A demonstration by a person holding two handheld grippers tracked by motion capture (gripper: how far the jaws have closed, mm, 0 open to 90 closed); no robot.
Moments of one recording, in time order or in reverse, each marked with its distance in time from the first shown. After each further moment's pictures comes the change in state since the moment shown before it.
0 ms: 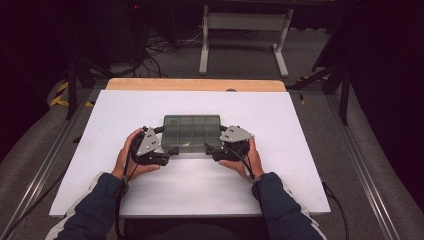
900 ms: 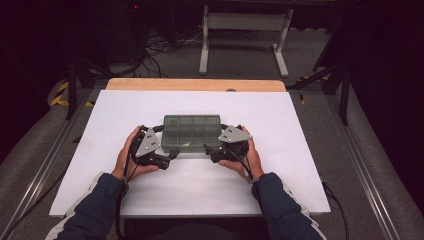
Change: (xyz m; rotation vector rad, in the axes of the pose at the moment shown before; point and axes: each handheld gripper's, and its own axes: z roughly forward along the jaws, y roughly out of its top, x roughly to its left) left arm -0.004 0.005 -0.004 -0.034 -0.022 -0.003; right arm 0.004 0.004 0.000 0.003 -0.032 -0.014
